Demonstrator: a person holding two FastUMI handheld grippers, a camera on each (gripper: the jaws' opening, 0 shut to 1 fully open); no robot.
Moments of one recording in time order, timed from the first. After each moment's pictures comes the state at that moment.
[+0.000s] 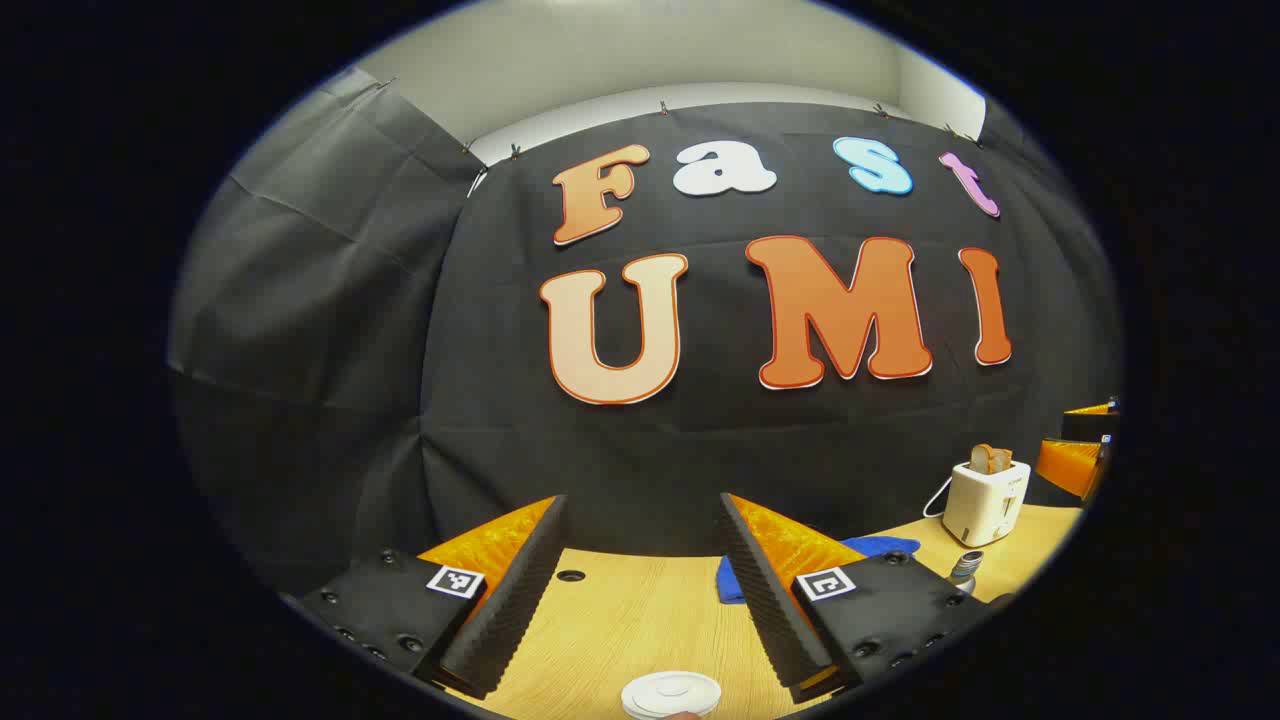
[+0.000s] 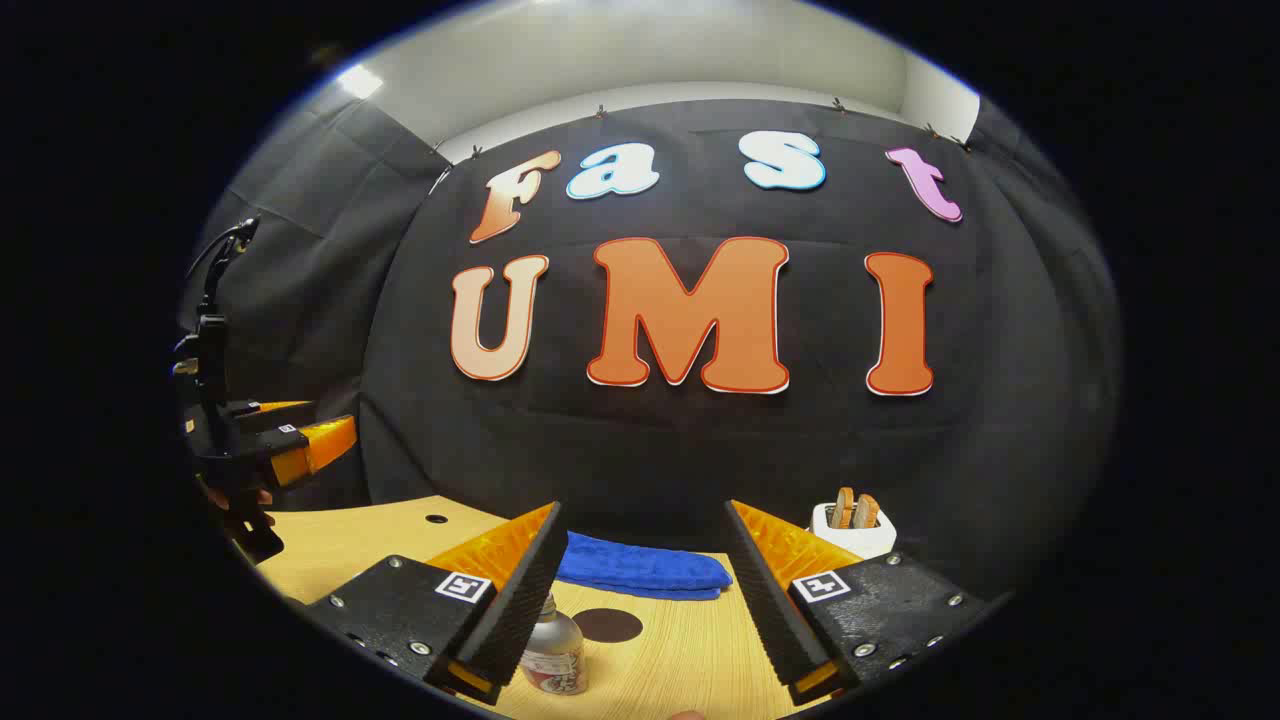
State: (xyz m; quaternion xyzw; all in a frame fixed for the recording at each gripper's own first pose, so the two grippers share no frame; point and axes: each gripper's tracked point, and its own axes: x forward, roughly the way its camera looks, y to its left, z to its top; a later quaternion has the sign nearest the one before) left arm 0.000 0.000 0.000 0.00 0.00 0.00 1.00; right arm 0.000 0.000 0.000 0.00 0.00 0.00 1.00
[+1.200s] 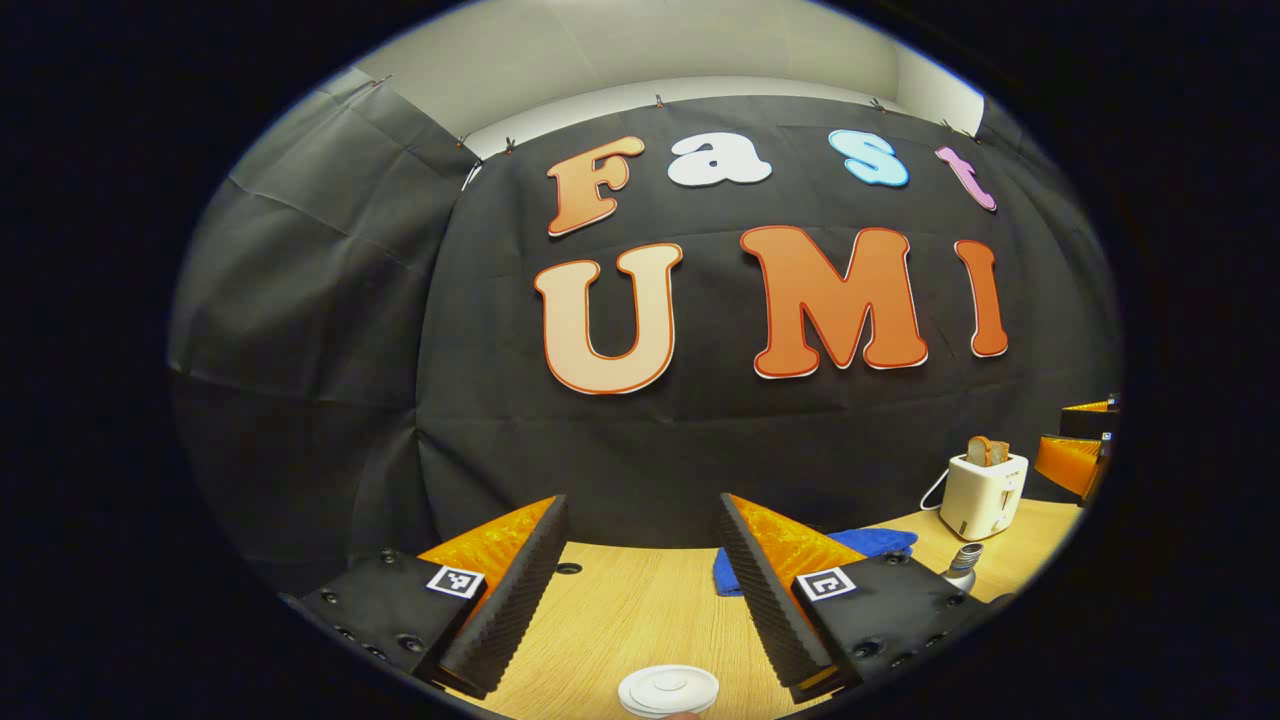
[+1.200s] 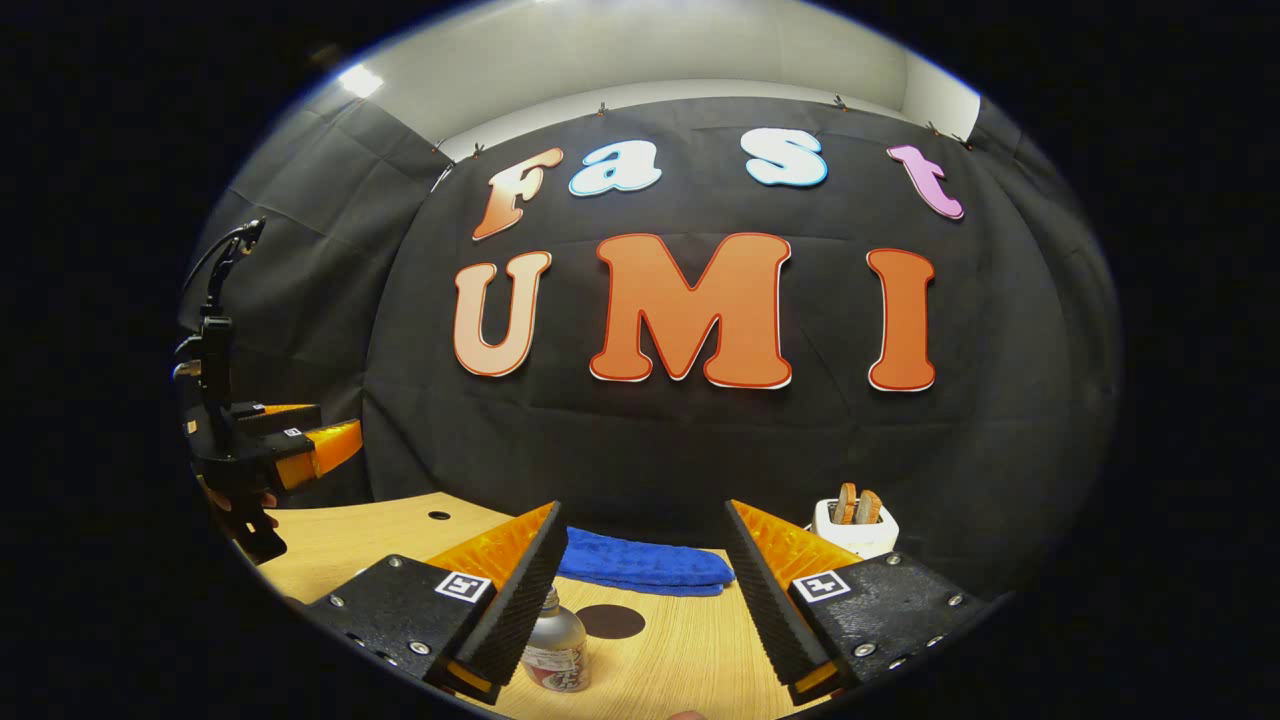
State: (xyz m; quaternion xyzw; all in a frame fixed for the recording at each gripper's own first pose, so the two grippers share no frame) left arm -0.003 -0.005 -0.013 0.00 0.02 -0.01 1.00; right arm 0.001 0.002 -0.005 0.00 0.01 0.01 1.00
